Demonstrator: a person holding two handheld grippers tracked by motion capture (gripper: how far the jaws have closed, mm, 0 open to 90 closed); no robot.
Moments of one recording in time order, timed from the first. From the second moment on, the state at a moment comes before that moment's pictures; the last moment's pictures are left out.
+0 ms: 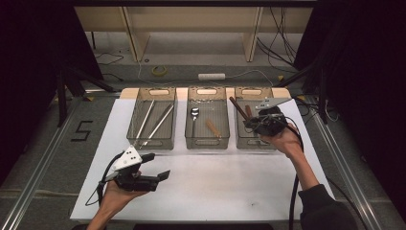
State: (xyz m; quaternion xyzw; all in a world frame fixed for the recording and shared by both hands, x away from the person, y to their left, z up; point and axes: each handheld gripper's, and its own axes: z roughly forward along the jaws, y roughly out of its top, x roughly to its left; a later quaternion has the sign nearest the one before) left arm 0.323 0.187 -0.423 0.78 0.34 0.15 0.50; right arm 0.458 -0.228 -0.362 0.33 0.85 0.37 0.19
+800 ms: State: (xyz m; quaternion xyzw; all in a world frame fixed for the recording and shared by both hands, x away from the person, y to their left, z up) left arm 0.324 0.185 -0.423 0.78 0.34 0.13 0.51; right arm 0.510 -0.235 -0.366 0.38 0.83 0.34 0.21
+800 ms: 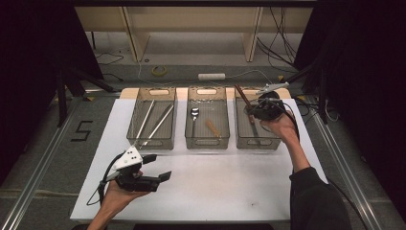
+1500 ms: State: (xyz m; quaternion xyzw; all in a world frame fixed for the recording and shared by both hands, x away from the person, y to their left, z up) left arm 0.324 0.185 -0.422 0.78 0.34 0.13 0.51; right arm 0.532 -0.247 -0.386 0.44 0.82 0.32 0.20
